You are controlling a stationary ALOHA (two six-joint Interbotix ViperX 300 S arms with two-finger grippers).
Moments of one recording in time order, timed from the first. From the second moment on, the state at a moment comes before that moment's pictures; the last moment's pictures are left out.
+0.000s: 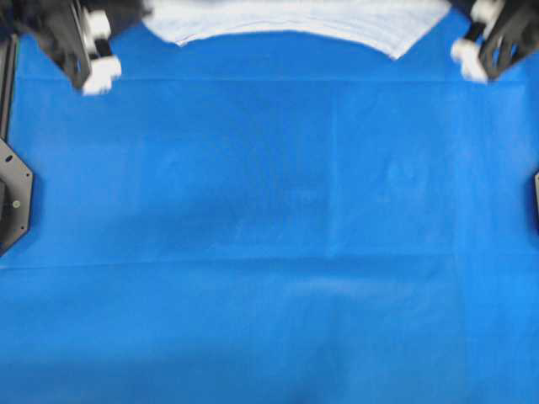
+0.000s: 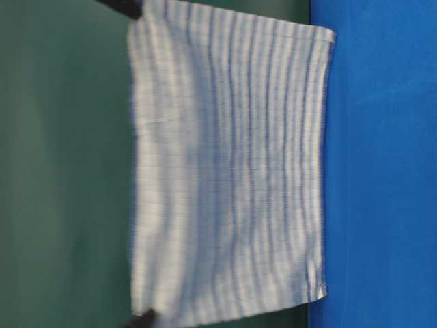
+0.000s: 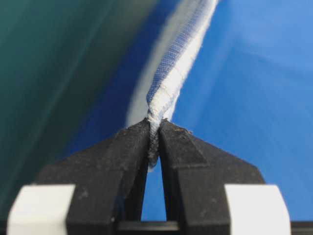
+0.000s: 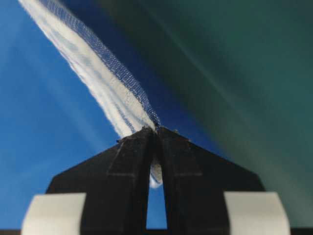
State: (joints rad) left arm 0.47 -0.60 0.85 -0.02 0.19 0.22; right arm -0.33 -0.61 0.74 -0.60 0.59 0.57
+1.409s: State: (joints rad) left arm -0.14 -0.24 1.07 -0.02 -0.02 -0.12; right arm 0.27 -0.26 0.96 -0.56 0.32 1.12
